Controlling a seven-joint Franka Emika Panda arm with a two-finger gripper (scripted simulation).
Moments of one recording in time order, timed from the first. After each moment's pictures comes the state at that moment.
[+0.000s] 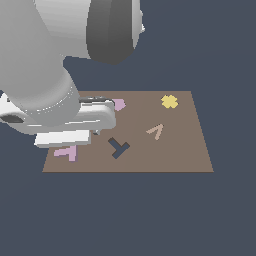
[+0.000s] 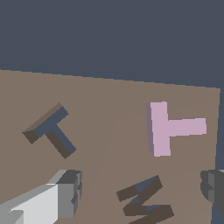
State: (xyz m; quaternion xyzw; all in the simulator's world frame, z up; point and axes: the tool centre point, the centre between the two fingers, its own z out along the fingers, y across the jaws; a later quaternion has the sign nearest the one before) arm 0.061 -0.129 0.097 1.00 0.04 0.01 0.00
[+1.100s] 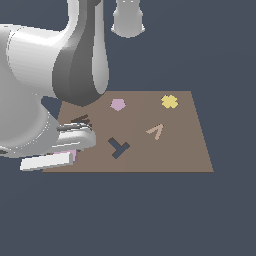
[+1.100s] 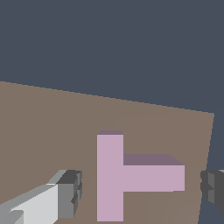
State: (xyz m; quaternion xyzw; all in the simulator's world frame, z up) arm 0.095 -0.181 0.050 1.00 0.07 0.00 0.00
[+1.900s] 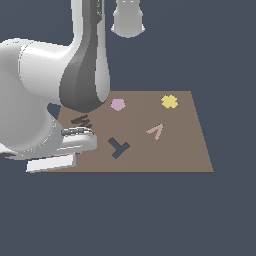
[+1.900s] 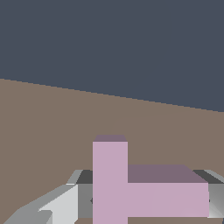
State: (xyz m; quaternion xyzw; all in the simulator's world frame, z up) arm 0.096 -0.182 0.031 1.00 0.08 0.00 0.00
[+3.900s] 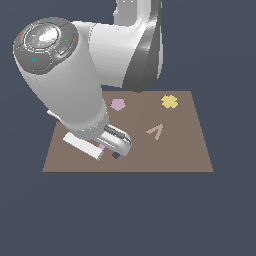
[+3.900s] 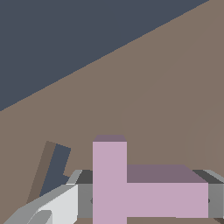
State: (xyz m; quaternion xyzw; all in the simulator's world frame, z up) arm 0.059 -0.086 0.037 0.97 -0.24 0.00 0.00
